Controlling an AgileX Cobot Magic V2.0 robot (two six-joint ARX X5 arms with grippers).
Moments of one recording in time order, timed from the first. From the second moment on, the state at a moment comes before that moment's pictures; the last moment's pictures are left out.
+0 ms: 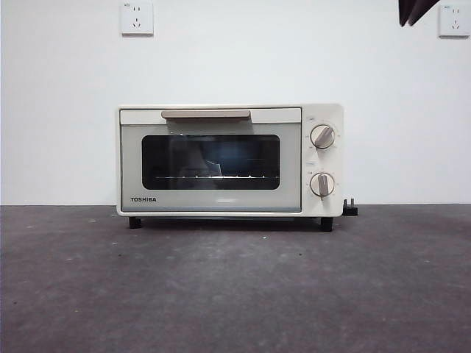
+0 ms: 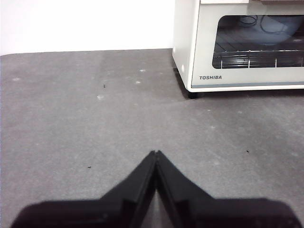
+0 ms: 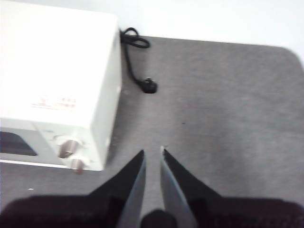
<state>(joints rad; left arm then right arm) -0.02 0.02 0.02 -0.17 0.04 -0.01 0.29 1.44 1.59 -0.77 0.31 0.04</state>
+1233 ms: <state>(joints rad) -0.02 0.02 0.02 -0.17 0.04 -0.01 -0.10 0.12 0.02 0.20 -0.10 0.07</state>
